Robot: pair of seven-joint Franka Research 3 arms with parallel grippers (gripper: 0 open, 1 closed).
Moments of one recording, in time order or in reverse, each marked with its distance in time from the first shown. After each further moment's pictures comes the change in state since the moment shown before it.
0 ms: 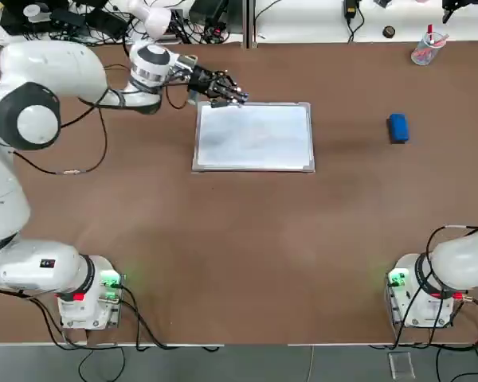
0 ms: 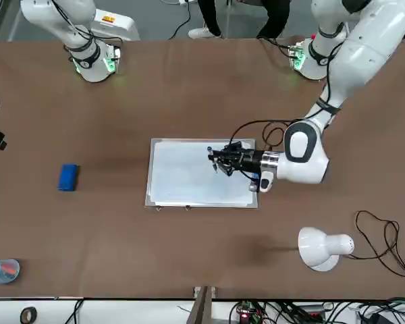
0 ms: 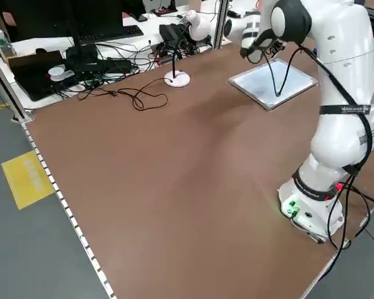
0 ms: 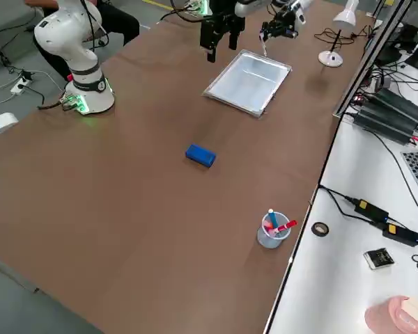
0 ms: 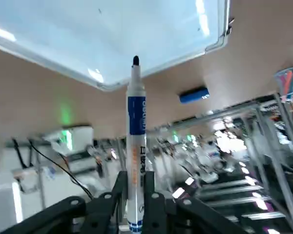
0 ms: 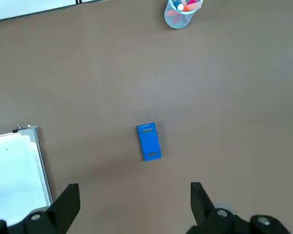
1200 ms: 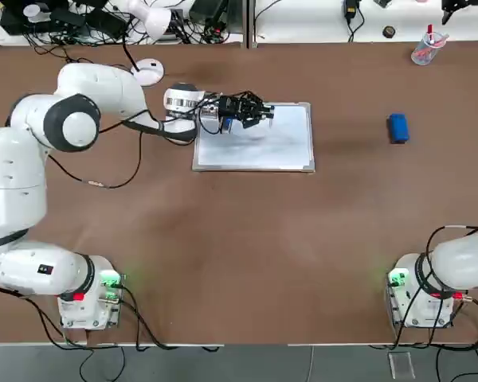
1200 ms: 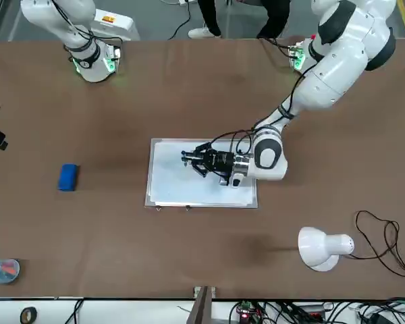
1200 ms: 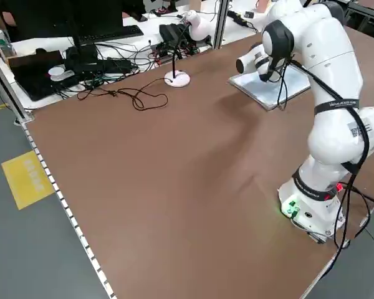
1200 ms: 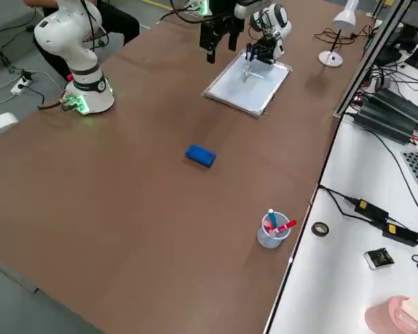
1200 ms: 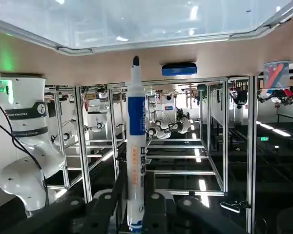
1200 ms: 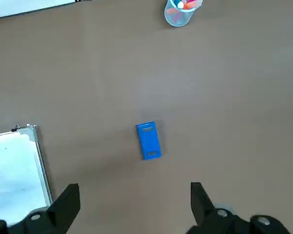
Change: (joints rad) left arm -0.126 0.239 -0.001 0.090 -0.352 -0.001 0.150; right arm 0.000 0.000 0.000 -0.005 0.000 0.000 0.000
